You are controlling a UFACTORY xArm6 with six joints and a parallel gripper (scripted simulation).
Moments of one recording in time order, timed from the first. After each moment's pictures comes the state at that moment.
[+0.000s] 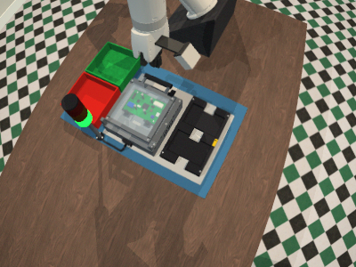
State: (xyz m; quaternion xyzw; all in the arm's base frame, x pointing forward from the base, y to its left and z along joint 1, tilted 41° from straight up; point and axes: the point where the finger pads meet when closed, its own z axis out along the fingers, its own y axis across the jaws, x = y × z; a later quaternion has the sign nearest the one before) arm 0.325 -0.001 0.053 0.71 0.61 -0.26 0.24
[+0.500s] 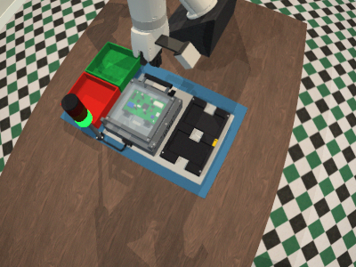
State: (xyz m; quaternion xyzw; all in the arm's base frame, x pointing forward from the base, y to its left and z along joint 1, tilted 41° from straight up) arm 0.326 0.001 0.055 0.71 0.61 -0.26 0.24
